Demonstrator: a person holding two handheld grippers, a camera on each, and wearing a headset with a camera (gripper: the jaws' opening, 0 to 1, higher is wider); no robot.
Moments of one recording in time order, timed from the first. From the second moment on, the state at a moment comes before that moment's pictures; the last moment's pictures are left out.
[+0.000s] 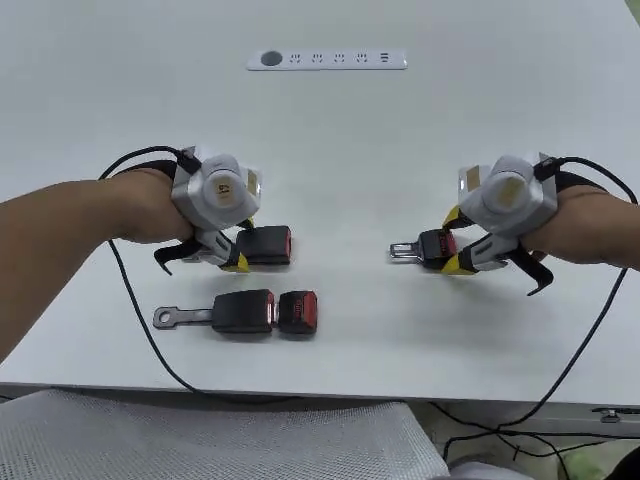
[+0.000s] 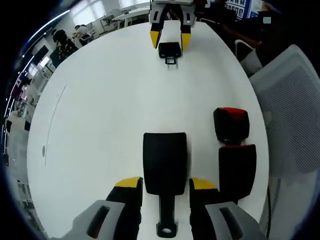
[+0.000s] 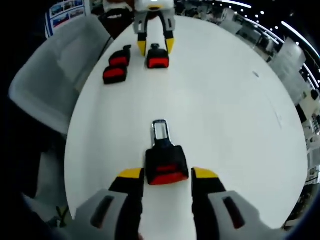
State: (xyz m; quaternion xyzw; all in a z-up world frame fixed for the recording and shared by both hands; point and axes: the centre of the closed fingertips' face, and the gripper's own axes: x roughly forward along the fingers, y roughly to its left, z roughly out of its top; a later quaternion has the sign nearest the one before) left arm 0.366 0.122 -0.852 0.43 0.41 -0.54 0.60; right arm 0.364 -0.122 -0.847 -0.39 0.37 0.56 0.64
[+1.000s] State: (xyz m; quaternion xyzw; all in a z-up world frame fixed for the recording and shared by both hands) left arm 0.367 0.124 -0.855 0.44 0.40 -0.54 0.60; right arm 0.364 -0.100 -0.851 -0.37 0.36 0.55 0.65
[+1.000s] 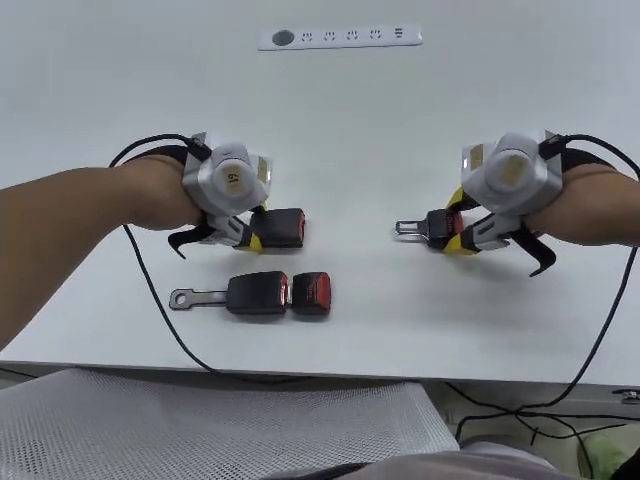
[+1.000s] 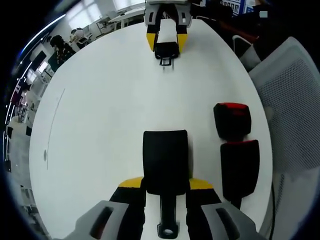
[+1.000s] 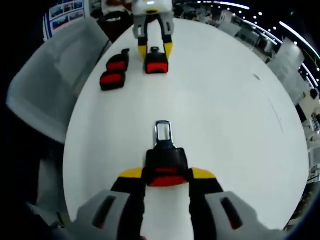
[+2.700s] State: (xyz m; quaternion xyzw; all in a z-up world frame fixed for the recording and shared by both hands) left arm 0.366 0.122 -0.858 0.45 0.40 -0.54 0.59; right arm 0.360 0.029 -0.849 -0.37 0.31 0.58 0.66
